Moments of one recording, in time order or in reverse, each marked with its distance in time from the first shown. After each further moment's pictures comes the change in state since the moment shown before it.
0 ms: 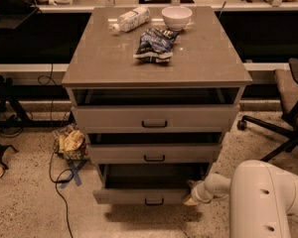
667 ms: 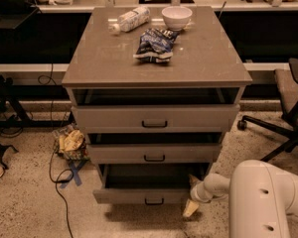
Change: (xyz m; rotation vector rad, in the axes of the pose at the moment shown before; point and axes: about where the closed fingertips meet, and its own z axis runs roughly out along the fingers) arm -0.001 0.003 0.001 -0.011 -0.003 -0.008
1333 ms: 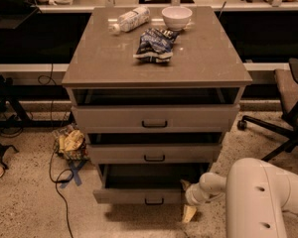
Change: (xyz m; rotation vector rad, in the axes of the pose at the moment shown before) arm -0.018 0.036 0.003 -0.145 -0.028 -0.137
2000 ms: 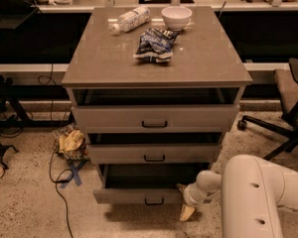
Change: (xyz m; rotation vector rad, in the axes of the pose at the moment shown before) arm -0.013 0.011 0.002 -0.074 0.003 -0.073
